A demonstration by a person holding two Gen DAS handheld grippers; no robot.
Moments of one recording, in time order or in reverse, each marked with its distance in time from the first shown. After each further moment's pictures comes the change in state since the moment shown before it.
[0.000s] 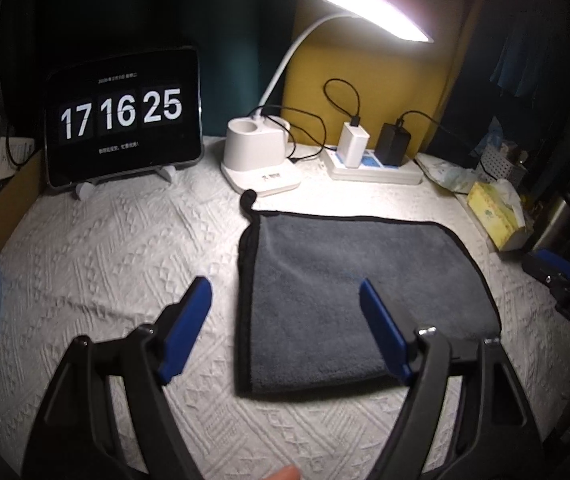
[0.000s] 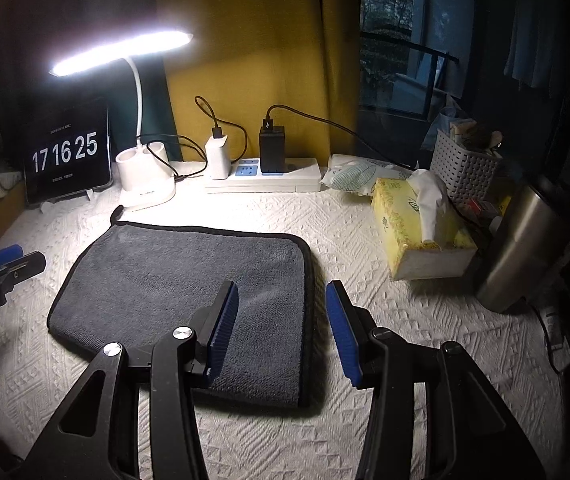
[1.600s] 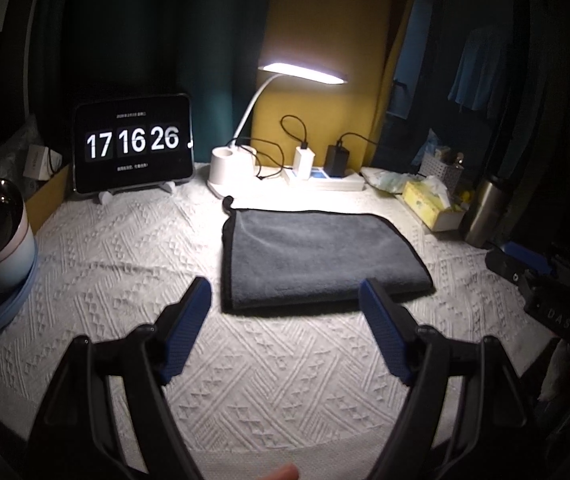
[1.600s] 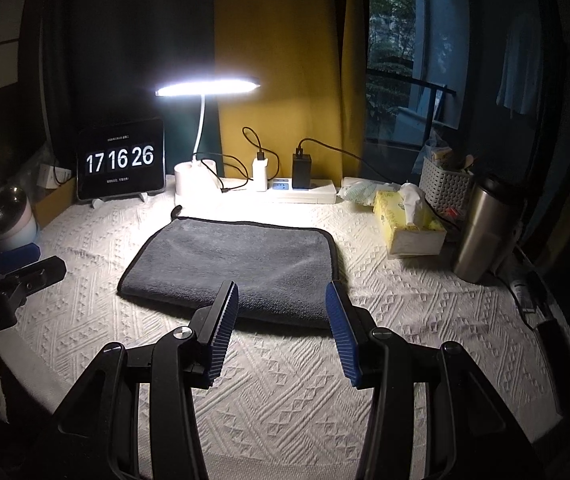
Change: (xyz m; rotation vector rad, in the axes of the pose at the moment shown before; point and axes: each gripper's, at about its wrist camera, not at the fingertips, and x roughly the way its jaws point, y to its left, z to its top) left arm -0.124 -0.017 -0.072 0.052 -0.157 -0.084; right arm -0.120 0.048 -0.058 -0.026 -0.128 0.010
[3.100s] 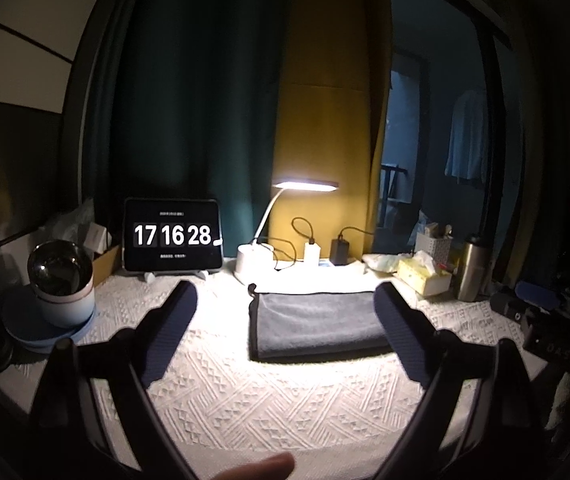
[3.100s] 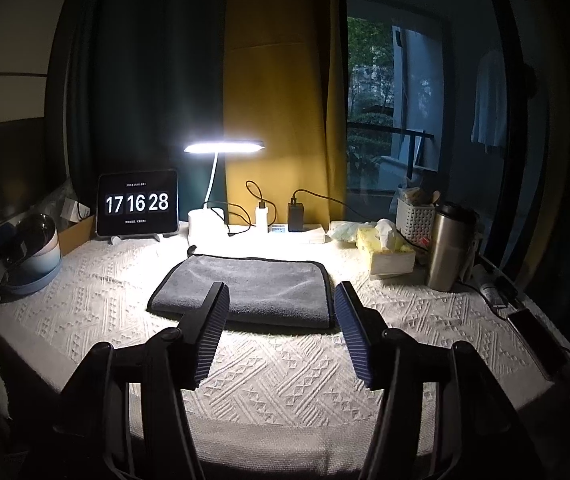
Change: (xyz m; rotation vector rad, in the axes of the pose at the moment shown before) left arm -0.114 -0.005 -0.038 0.049 -0.399 0.057; right arm -0.094 0.021 -0.041 0.028 -0.221 -0.045
